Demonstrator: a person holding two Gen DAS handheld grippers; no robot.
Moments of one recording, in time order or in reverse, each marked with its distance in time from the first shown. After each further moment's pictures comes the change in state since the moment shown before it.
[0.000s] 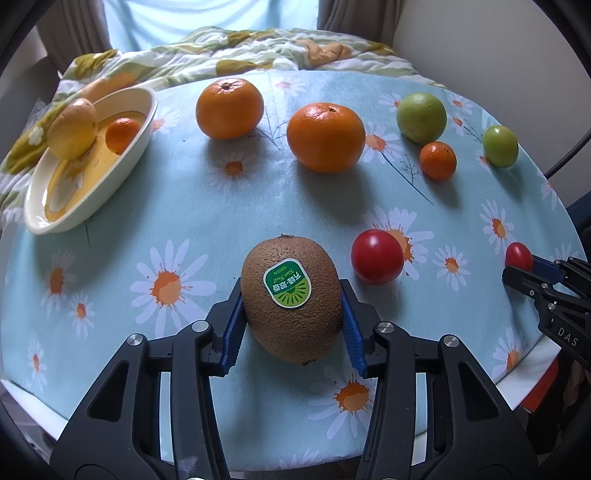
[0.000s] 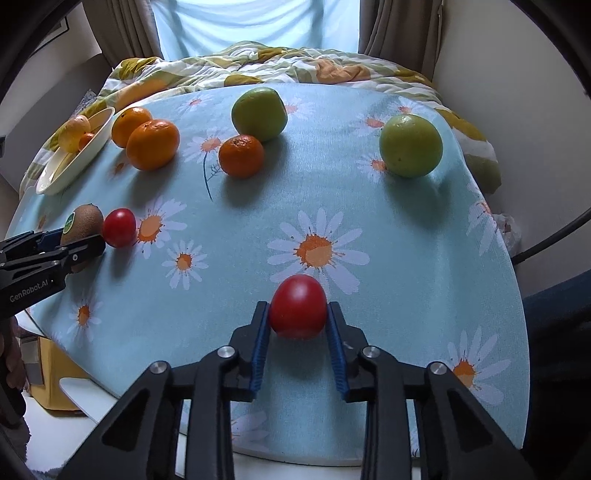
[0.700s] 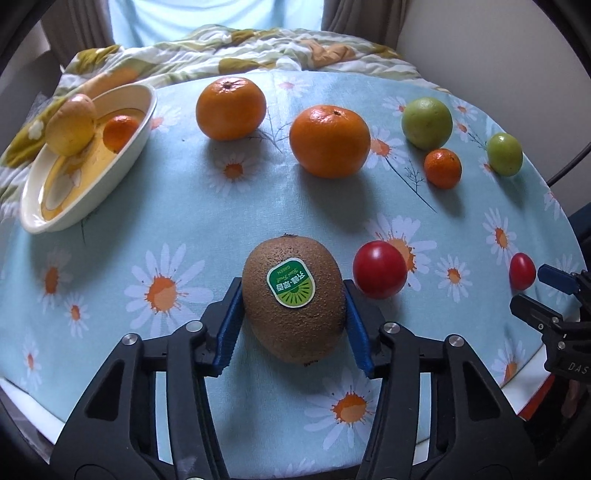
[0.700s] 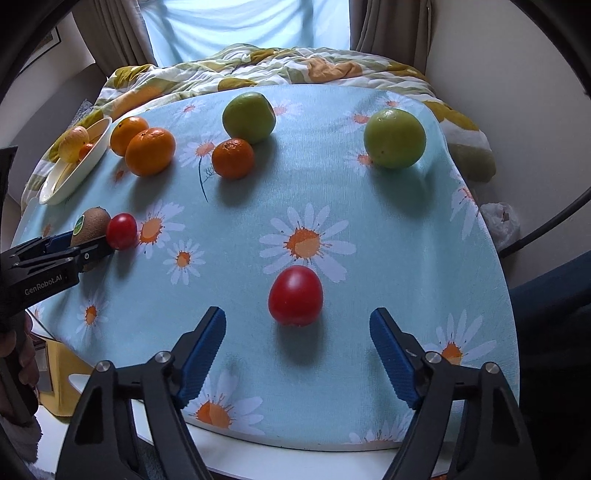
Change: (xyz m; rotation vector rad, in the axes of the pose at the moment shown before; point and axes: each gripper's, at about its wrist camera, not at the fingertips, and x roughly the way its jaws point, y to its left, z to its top) left arm 0.002 0.004 0.001 -0.016 -0.001 -0.007; right arm -0.009 -0.010 -0.007 0.034 0.008 0.007
